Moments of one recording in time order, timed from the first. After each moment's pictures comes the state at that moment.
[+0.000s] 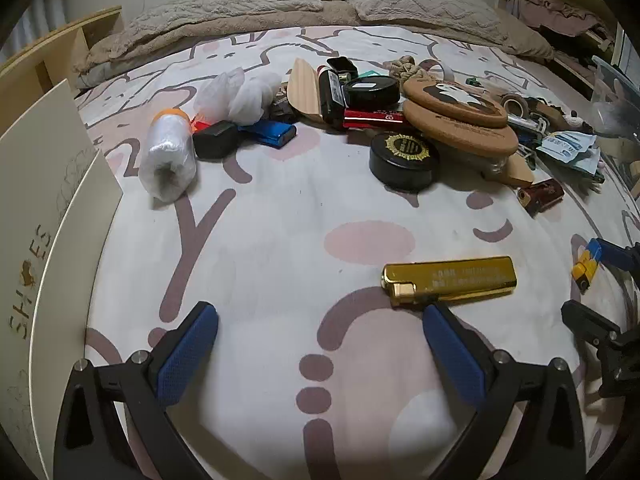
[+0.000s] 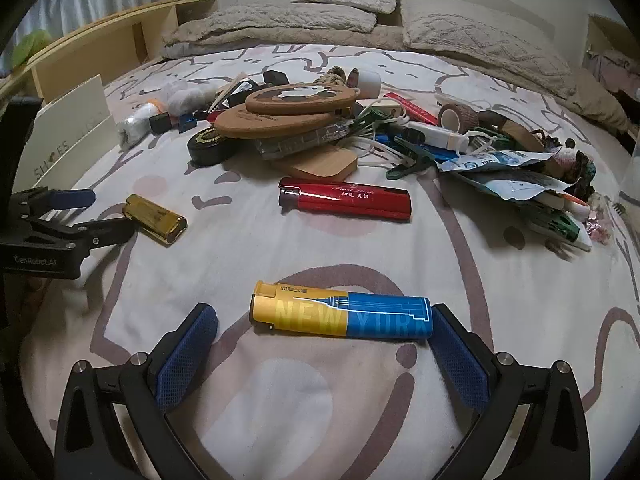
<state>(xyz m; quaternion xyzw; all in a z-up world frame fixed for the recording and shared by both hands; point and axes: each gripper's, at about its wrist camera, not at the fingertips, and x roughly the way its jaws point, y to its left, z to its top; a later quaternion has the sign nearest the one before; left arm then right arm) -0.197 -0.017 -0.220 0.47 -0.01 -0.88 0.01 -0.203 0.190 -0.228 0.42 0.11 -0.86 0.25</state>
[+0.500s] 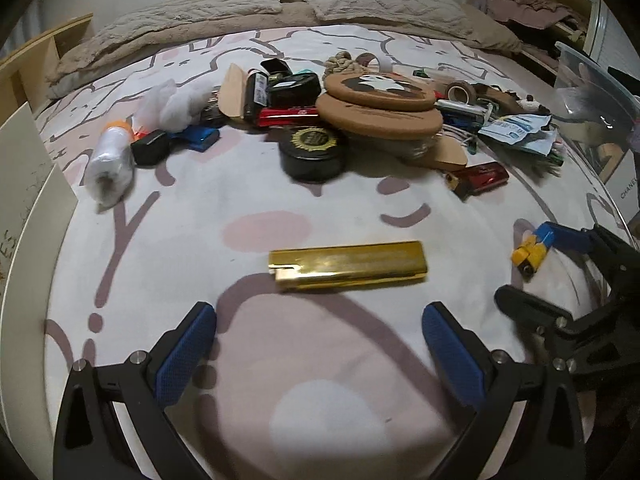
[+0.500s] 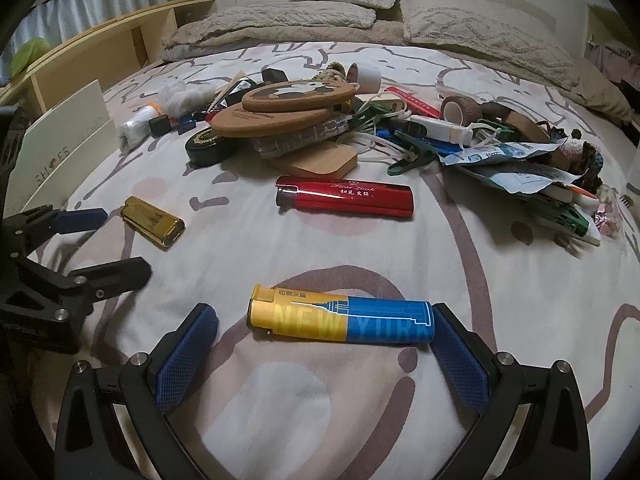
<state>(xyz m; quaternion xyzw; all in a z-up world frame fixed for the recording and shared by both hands) -0.188 0.028 -0.217 0.47 0.00 -0.88 -0.04 -0.207 0.191 -0.231 0.43 0.09 -0.86 0.26</state>
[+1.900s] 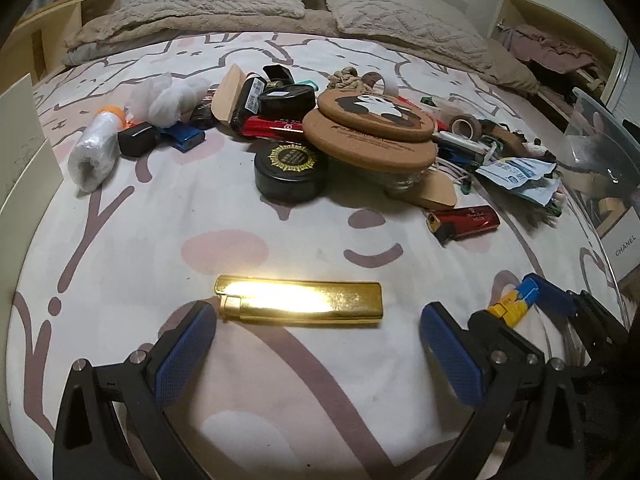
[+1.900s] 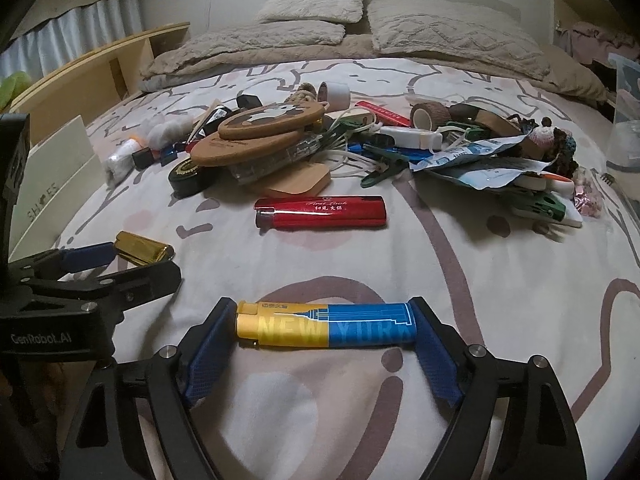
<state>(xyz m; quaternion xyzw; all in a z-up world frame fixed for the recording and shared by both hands) -0.200 0.043 -0.217 0.45 0.08 -0.89 -0.02 -0.205 0.200 -0.227 0.41 0.05 -0.88 0.22</state>
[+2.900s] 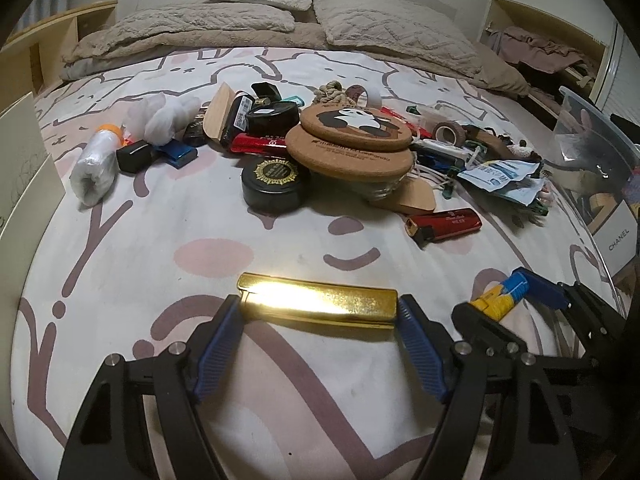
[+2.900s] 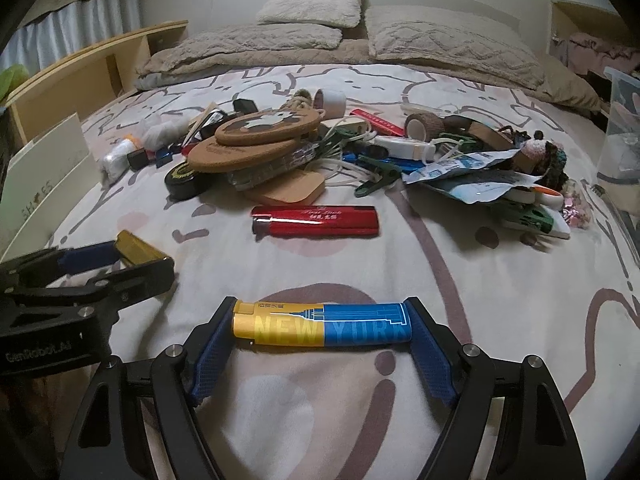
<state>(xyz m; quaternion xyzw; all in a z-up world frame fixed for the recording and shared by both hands) -0.192 0.050 -0.208 0.43 0.06 -0.90 -0.04 -0.207 0.201 -0.220 0.40 0.06 -0.89 0.21</state>
